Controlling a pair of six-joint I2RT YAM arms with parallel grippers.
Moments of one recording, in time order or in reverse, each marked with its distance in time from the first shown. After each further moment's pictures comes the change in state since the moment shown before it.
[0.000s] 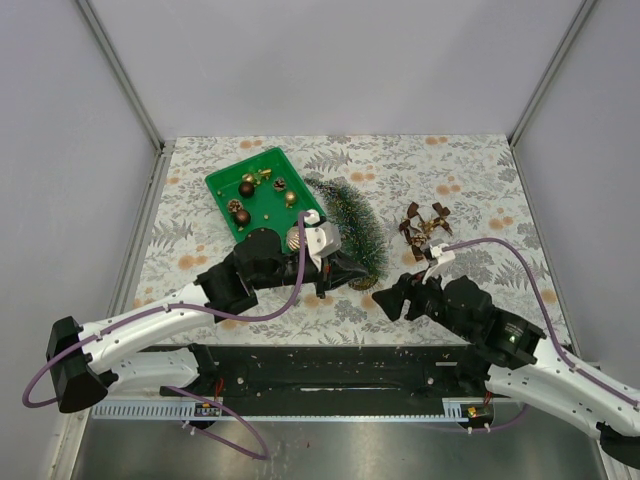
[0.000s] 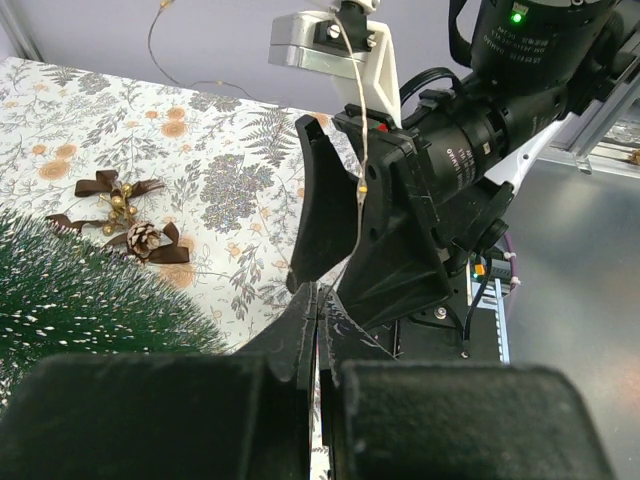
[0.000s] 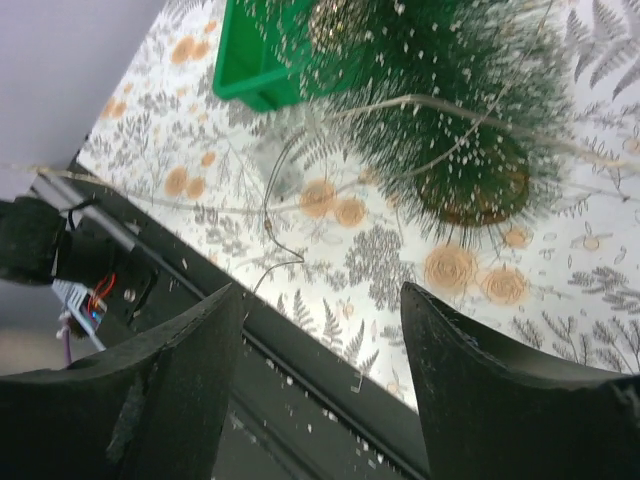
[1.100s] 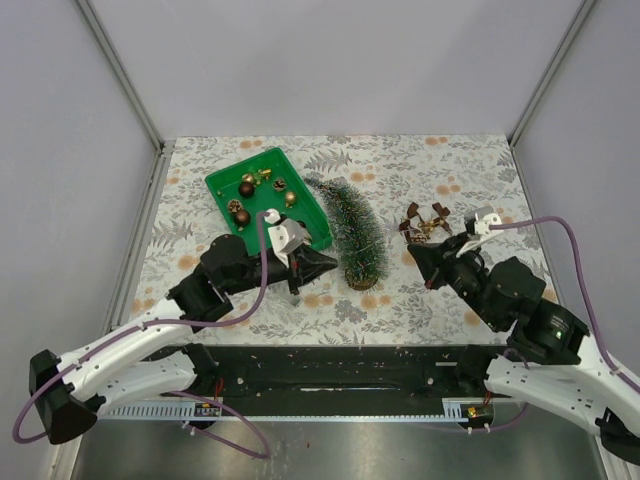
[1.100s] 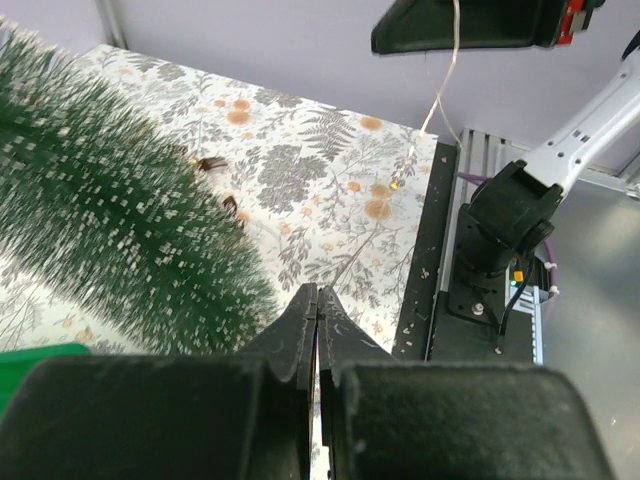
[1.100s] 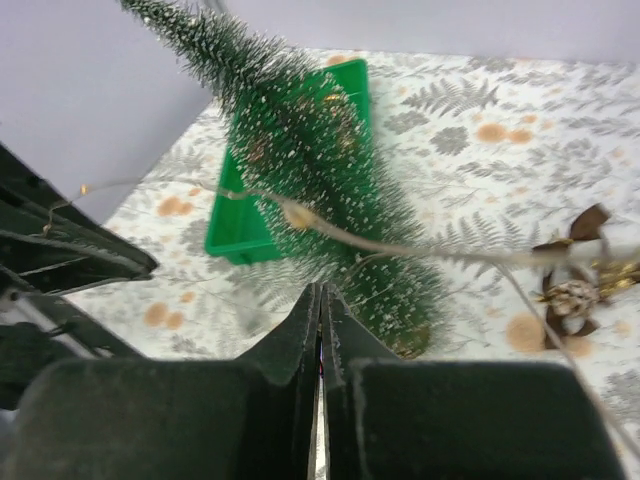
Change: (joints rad) left arm 0.126 -0.169 -0.126 -0.005 0.005 -0.027; right arm 0.000 0.034 0.316 -0.011 0.228 -0.200
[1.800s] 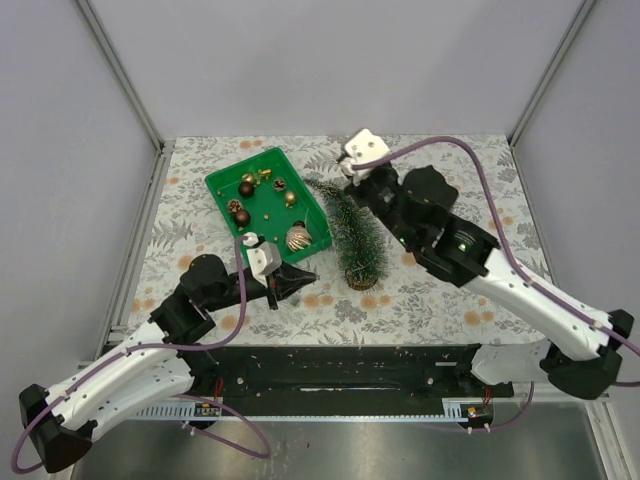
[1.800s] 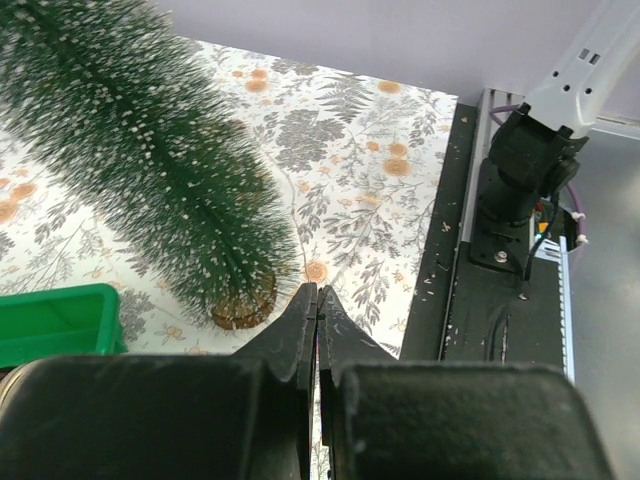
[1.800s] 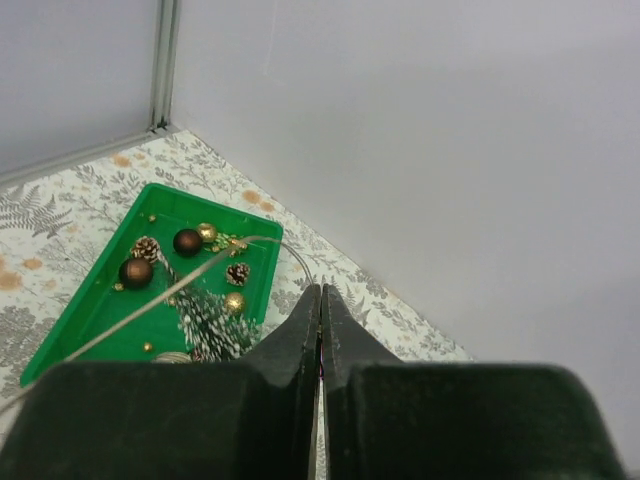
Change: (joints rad) left arm 0.088 -0.235 -0.182 -0.070 0.065 0.076; right arm 0.000 0.666 0.532 0.317 -0.022 -0.752
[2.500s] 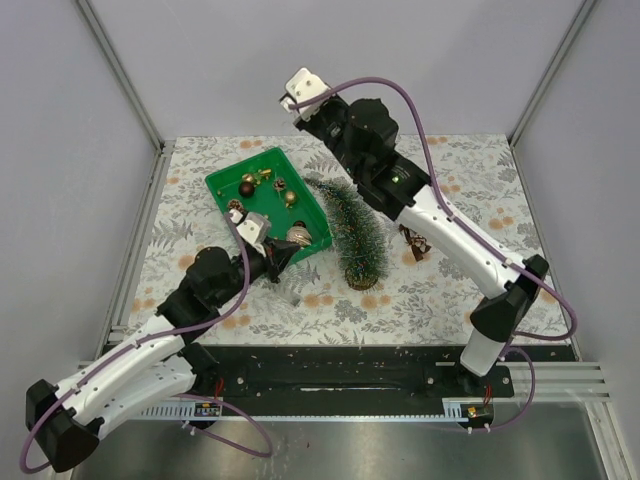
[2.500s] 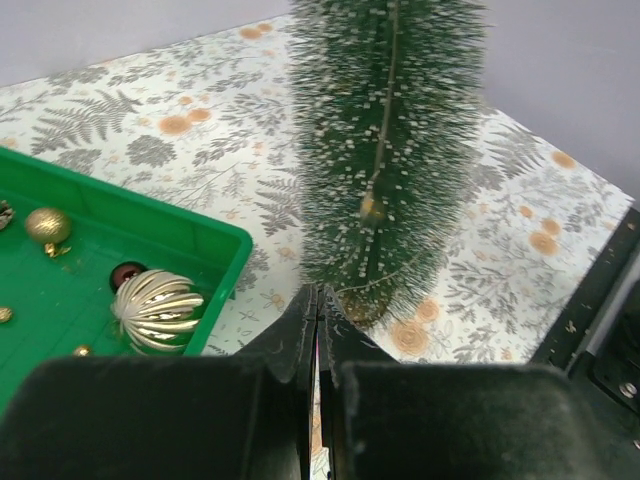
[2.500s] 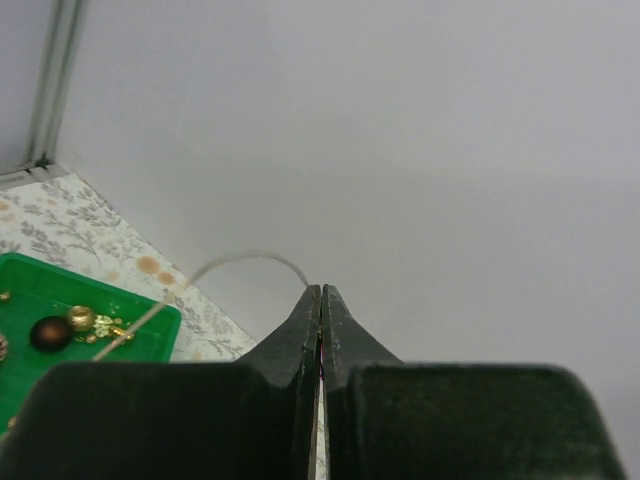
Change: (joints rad) left arm 0.076 0.046 -0.017 0.046 -0.367 -0.153; right arm -0.121 0.520 0.495 0.105 -0.102 -0.277
